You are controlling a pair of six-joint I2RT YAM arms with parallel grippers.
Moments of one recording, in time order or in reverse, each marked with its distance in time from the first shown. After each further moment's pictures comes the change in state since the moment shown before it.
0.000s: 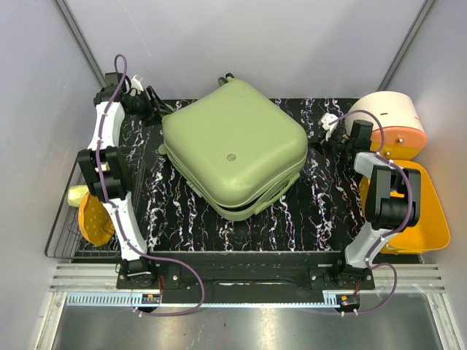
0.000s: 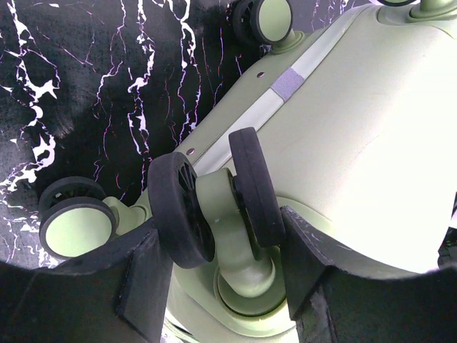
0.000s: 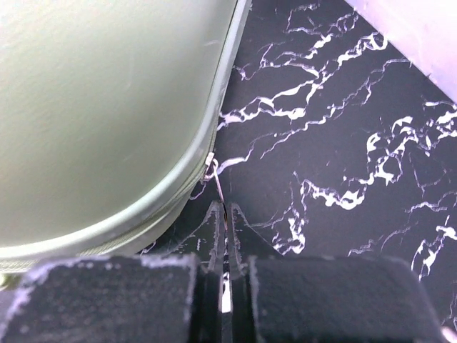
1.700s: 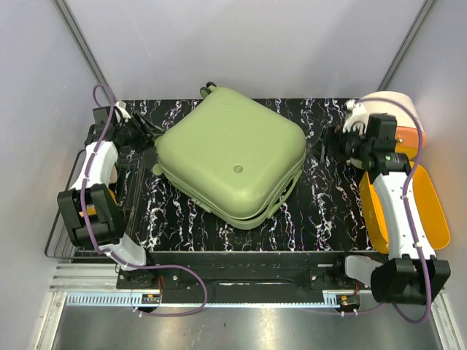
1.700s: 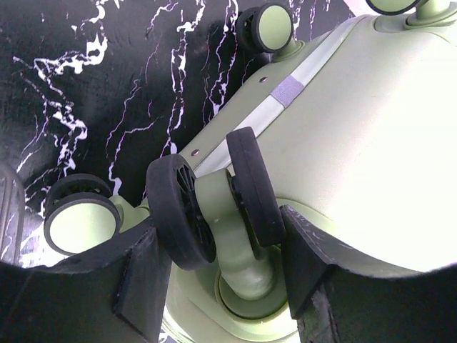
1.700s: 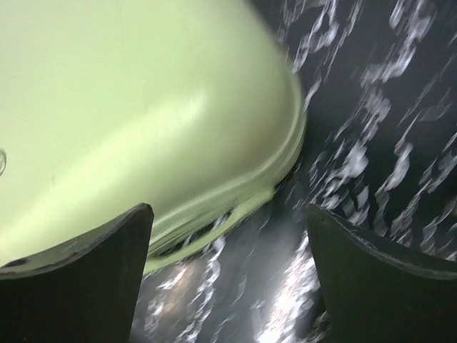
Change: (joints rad) left arm 0.040 -0.553 -0.793 0.407 -0.130 -0.164; right arm 0.098 -0.531 0.233 -0.702 0.356 0.605
